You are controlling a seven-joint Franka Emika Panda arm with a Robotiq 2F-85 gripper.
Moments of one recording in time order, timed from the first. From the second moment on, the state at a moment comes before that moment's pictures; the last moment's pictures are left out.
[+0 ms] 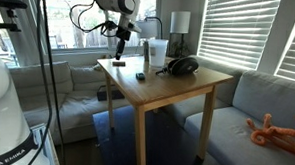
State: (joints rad) arm 0.19 0.16 0.18 -1.86 0.14 1.77 0.83
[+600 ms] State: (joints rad) arm 0.20 0.20 0.18 -1.86 0.14 1.80 0.86
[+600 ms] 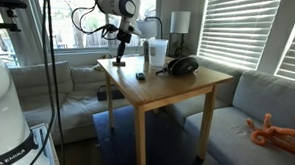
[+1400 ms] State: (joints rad) arm 0.20 0.22 0.18 -1.84 0.14 1.82 0.86
